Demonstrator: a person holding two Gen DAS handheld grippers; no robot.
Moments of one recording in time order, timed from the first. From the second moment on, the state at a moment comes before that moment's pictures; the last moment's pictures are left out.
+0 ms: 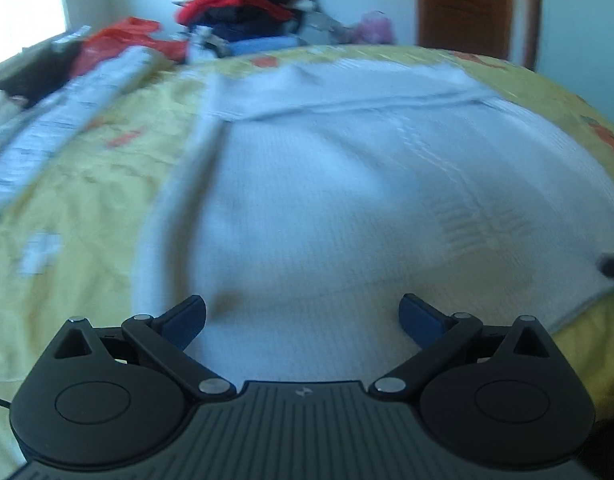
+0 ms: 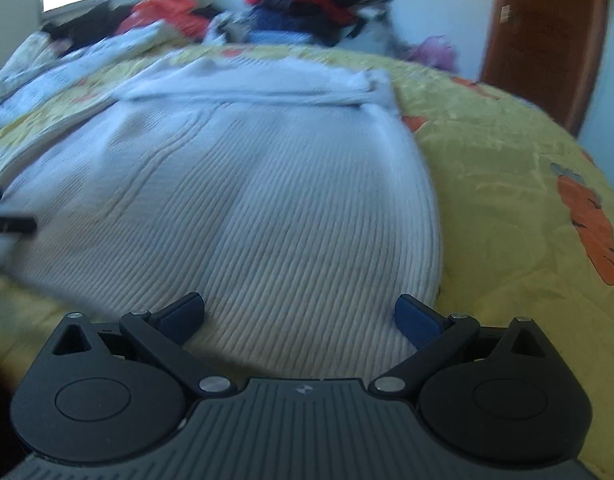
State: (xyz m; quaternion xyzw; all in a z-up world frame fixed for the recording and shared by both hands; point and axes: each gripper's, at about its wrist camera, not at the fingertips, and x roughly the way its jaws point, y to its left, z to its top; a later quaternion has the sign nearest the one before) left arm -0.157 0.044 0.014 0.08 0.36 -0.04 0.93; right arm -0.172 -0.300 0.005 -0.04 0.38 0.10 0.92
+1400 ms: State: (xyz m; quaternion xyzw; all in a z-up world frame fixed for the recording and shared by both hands) left arm -0.126 0.169 0.018 -0.20 0.50 -0.12 0.83; right arm -0.113 -0.421 -0.021 0.38 0.46 0.24 0.77
